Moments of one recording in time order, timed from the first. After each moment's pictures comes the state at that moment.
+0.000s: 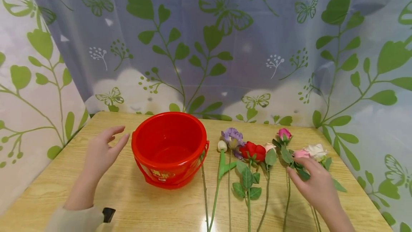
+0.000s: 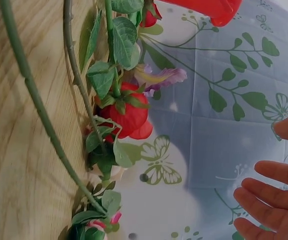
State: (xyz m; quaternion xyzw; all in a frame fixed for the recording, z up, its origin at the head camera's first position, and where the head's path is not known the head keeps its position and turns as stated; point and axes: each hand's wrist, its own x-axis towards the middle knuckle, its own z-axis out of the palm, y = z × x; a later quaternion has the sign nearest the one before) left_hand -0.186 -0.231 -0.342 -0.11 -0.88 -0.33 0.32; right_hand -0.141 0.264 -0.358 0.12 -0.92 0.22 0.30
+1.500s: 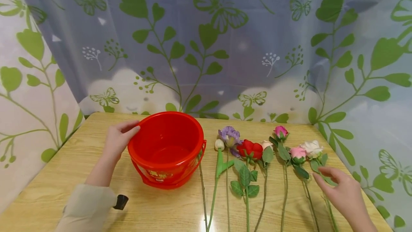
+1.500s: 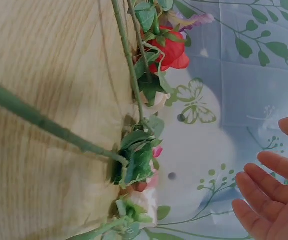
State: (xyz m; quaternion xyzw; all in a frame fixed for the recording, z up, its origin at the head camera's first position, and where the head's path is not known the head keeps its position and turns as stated) left_hand -0.241 -0.214 -0.355 -0.02 -0.81 -0.56 0.13; right_hand -0.125 0.327 -0.367 0.00 -0.95 0.24 0.18
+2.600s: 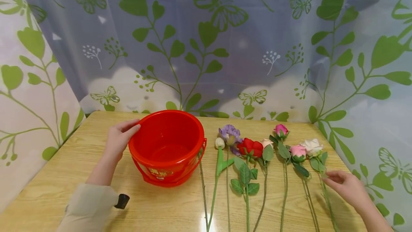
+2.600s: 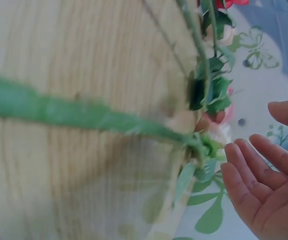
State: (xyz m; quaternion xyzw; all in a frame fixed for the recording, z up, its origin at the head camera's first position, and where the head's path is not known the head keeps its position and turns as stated) left_hand -0.238 -0.213 -0.357 0.00 -0.79 -0.60 0.12; right_hand -0.150 0.393 -0.393 -0.04 -0.96 0.29 -0.04
